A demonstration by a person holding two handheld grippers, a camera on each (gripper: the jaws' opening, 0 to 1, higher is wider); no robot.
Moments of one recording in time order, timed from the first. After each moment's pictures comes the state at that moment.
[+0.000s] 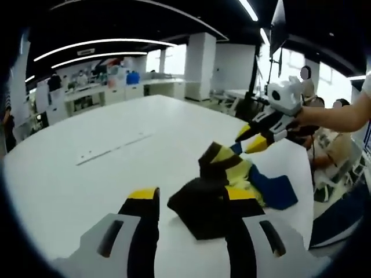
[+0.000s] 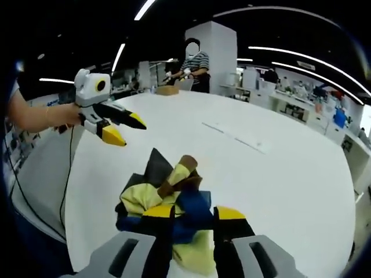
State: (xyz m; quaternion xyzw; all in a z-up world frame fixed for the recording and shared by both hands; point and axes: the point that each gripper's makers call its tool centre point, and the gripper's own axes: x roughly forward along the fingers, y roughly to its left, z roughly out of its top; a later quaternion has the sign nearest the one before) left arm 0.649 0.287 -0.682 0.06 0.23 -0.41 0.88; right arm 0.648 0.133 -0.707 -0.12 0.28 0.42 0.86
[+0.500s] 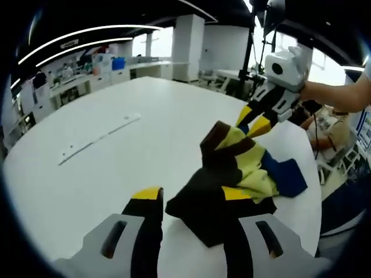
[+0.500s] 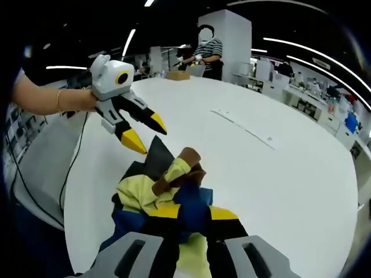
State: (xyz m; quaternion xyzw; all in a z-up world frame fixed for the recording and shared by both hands) left arm 0.668 0.267 -0.729 0.11 0.29 -0.45 0.83; right arm 0.653 0.140 -0.722 -0.16 0.32 0.44 0.82
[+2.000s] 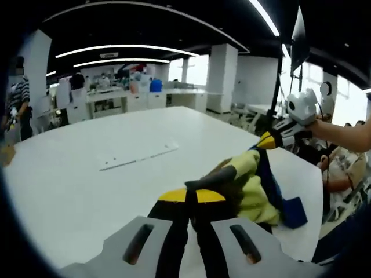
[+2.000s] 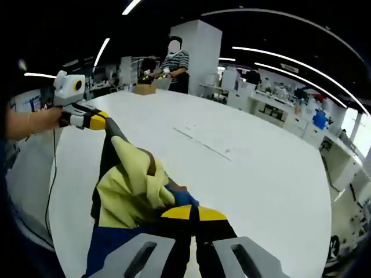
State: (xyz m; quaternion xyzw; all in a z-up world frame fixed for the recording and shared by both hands) left arm 0.678 0.322 -0.645 0.02 0.20 -0.33 0.92; right arm 0.694 0.099 -0.672 -0.13 0.27 0.32 0.90
